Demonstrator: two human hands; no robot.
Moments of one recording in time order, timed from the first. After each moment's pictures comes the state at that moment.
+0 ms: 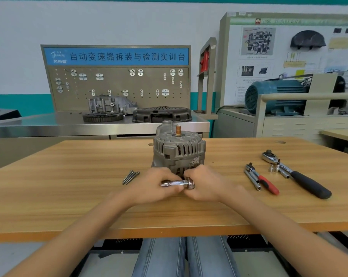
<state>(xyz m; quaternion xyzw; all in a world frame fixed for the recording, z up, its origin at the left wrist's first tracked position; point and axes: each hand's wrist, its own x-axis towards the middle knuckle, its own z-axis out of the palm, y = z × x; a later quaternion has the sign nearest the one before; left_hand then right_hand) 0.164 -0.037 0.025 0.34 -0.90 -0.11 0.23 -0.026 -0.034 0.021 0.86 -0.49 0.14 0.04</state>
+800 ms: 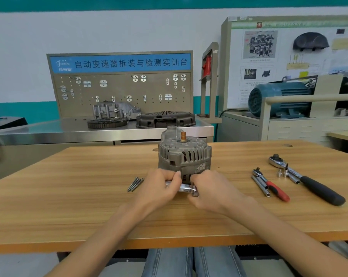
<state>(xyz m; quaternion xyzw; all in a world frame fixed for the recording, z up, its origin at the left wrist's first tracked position) 0.150 -0.028 0.021 0.37 -0.80 -0.15 0.44 -0.012 -0.012 0.033 0.84 -0.51 0.16 0.12</state>
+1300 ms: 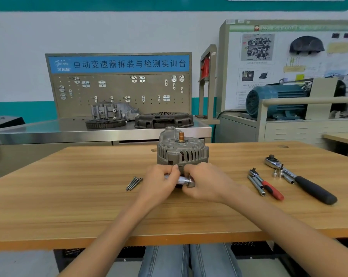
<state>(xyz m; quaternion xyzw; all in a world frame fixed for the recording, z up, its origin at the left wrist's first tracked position) 0.142 -0.037 0.020 0.40 -0.76 -0.15 0.49 -0.013 -0.018 0.046 0.85 -0.48 0.20 0.11</state>
